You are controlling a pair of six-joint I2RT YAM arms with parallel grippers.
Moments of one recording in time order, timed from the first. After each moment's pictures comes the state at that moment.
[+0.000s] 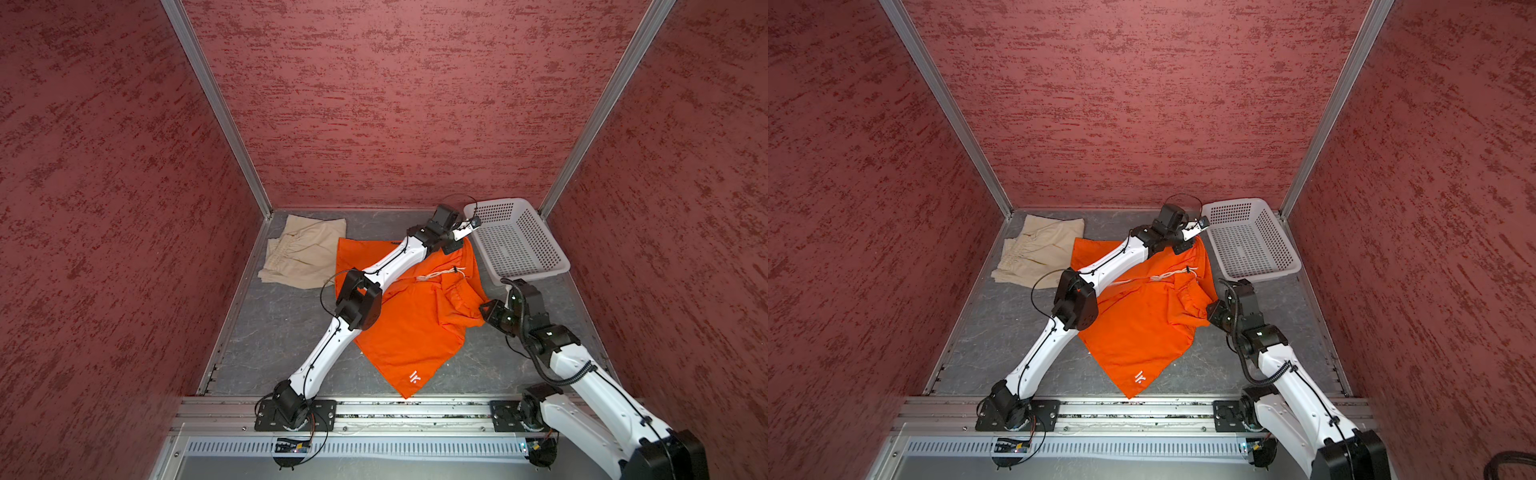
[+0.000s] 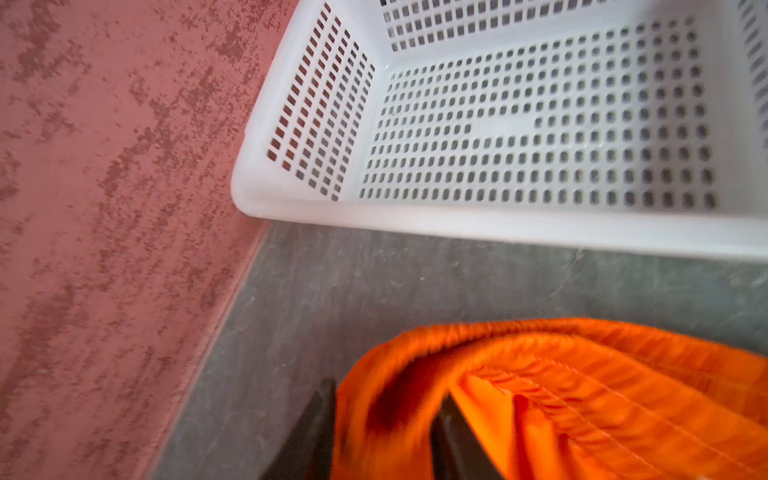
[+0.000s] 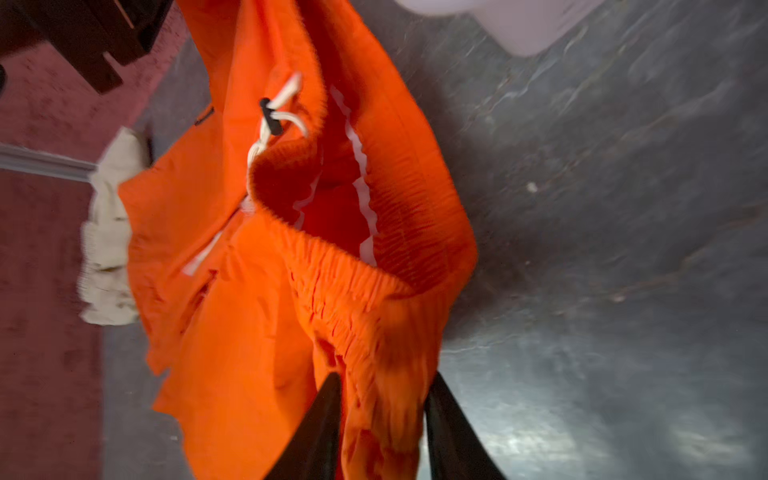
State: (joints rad) left arm -0.74 2.61 2.54 -0.53 0.05 0.56; right arm 0.26 0.86 0.52 -0.44 -0.10 0.77
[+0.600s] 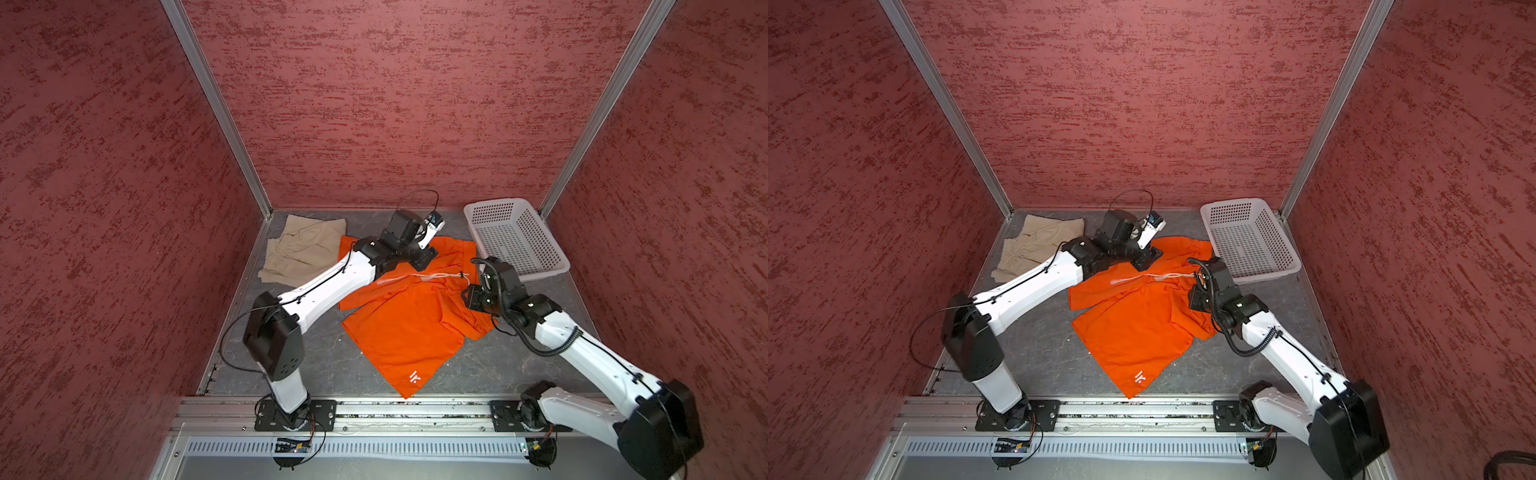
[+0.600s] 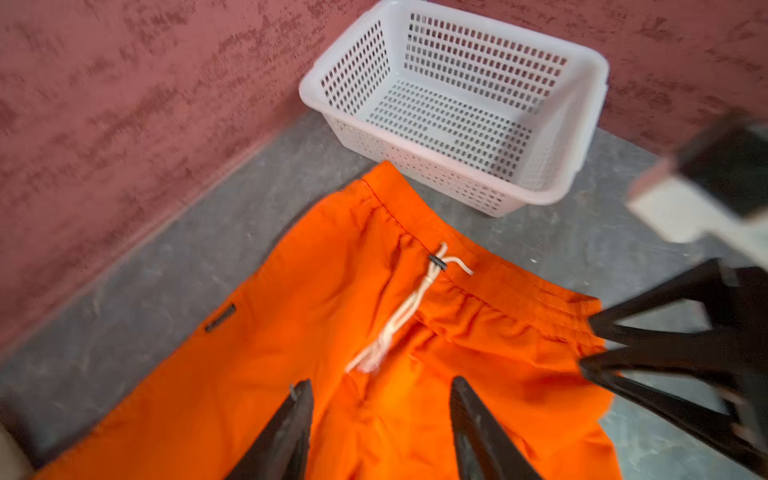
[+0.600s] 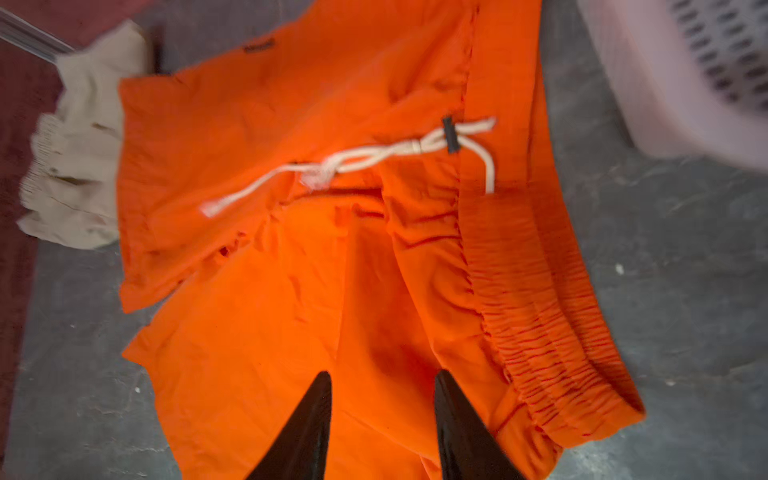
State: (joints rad) left arm -0.75 1.64 1.41 -0.43 0.11 -0.01; right arm 0.45 1.15 0.74 -0.49 -0.02 0.62
